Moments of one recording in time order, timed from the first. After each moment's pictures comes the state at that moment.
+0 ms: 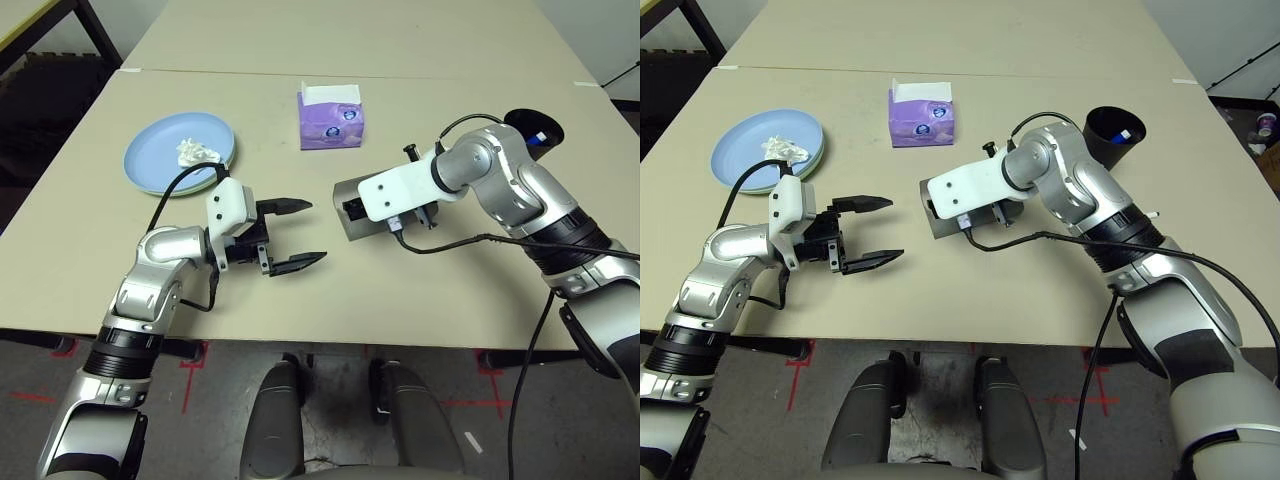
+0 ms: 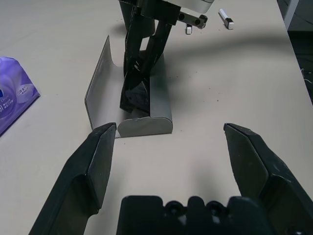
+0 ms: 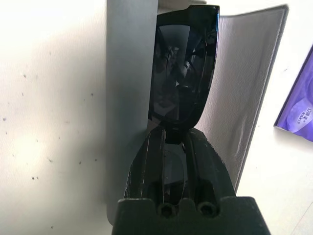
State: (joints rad) left arm -0.41 0.60 -0.08 0.01 -0.35 0.09 -1.12; right arm -1.02 -0.56 0.50 0.27 -0.54 0.00 1.30
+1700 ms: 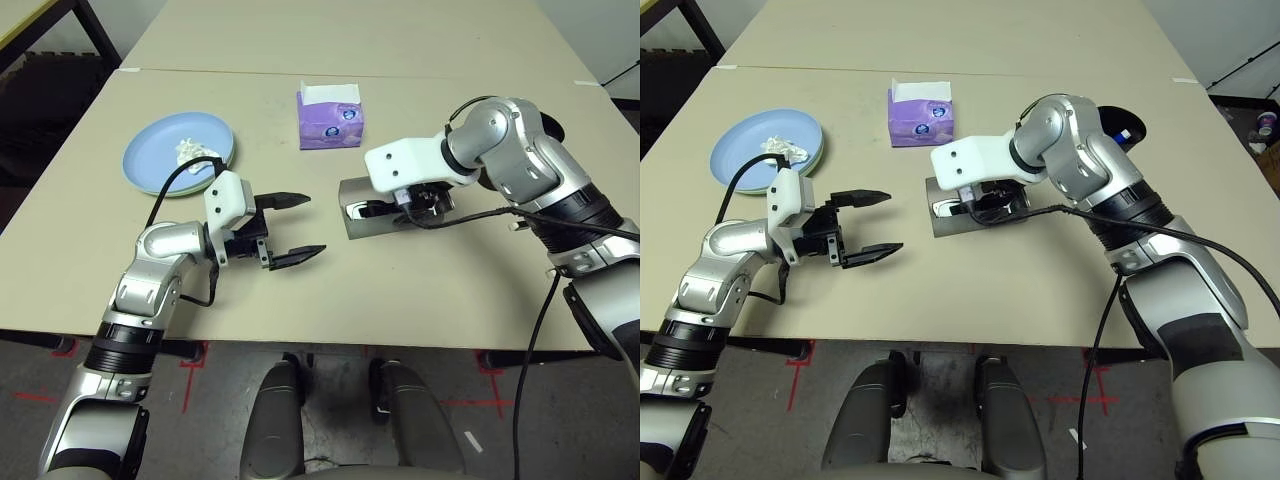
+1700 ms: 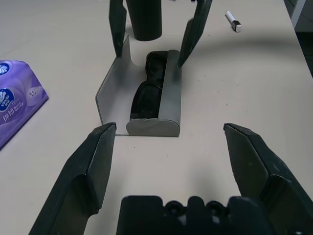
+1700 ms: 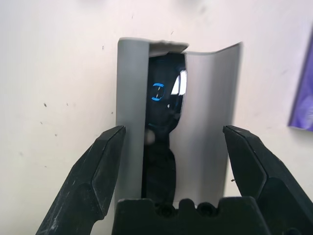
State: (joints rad) left arm -0.44 0.60 -0.07 0.02 -0.35 0.09 -1.11; right arm -1.11 -0.57 0.43 0.26 -0.30 0.24 1.49
